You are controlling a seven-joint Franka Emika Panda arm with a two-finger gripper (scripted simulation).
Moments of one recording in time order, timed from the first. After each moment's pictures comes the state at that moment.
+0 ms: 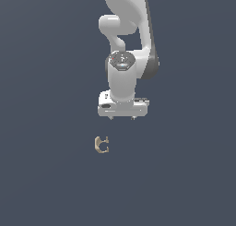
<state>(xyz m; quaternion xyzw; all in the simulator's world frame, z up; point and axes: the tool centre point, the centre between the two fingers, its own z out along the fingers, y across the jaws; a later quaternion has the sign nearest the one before) 0.000 0.020 0.152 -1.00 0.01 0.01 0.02</state>
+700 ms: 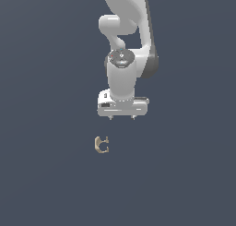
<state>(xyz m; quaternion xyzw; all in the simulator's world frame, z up) 0.001 0.019 0.158 -1.00 0.00 0.00 0.02</state>
